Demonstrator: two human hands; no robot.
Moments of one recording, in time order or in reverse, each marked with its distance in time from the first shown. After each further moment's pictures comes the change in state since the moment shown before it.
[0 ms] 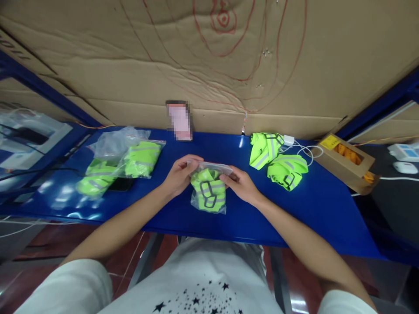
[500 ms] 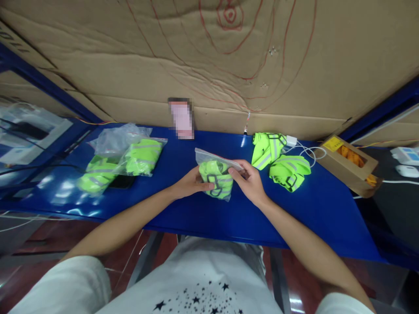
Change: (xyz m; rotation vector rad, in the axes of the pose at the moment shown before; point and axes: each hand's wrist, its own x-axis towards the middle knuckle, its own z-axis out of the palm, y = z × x) left_hand -0.008 -0.008 0.012 0.132 -0.318 -0.180; right_hand -0.002 -0.014 -0.009 -0.133 0.231 -0.133
